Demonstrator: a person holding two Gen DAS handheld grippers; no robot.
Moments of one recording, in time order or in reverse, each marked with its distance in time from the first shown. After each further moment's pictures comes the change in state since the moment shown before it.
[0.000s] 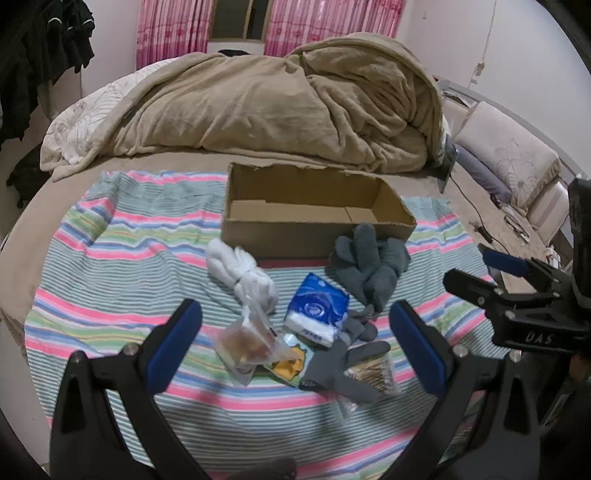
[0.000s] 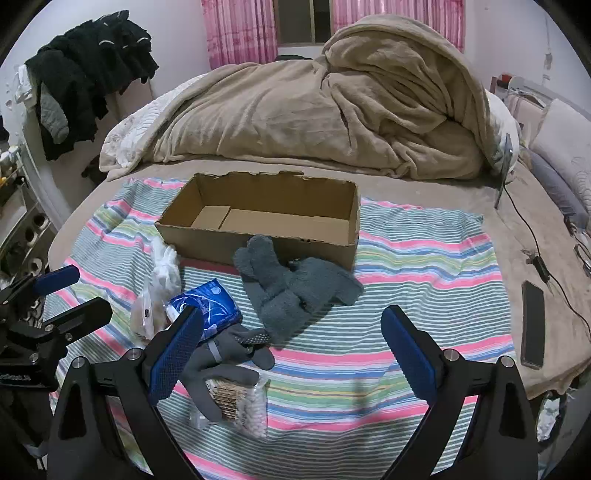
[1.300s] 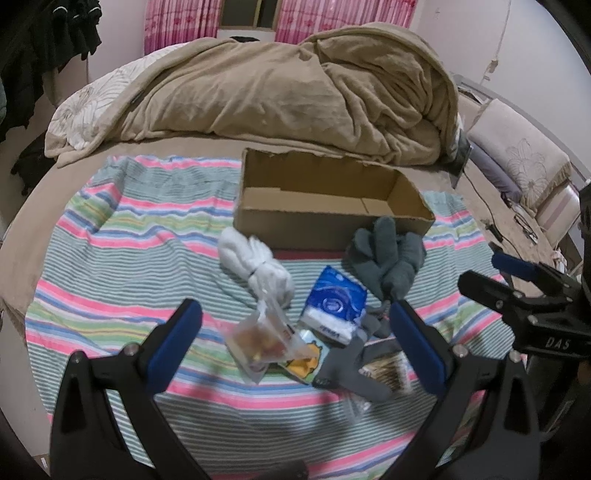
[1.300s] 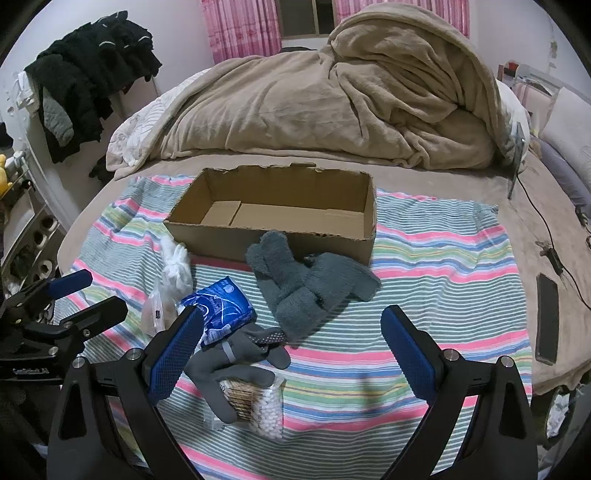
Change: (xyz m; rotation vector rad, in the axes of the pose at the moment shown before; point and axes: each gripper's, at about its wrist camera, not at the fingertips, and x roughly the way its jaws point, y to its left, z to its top) left arm 0.014 0.012 0.002 -0.029 0.047 0.029; right arm 0.009 0.004 0.002 0.017 0.032 0.048
